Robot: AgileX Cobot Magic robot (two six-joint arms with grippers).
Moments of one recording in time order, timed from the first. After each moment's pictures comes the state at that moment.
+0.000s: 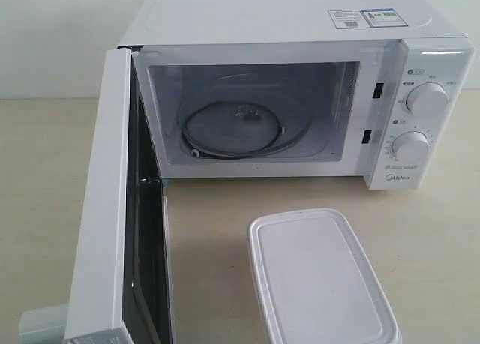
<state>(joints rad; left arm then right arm) 0.07 0.00 0.00 0.12 0.26 -0.21 0.04 0.01 0.00 0.00 0.33 0.15</state>
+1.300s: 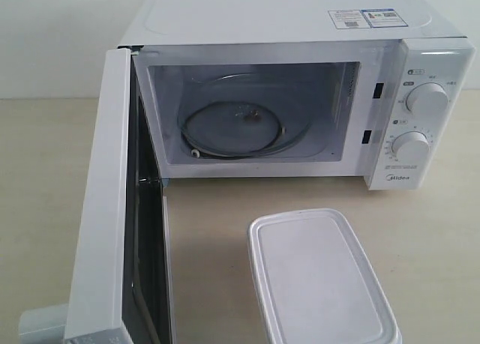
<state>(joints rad) 0.07 0.00 0.00 0.12 0.26 -0.21 0.04 0.57 -0.76 0.06 0.70 0.04</state>
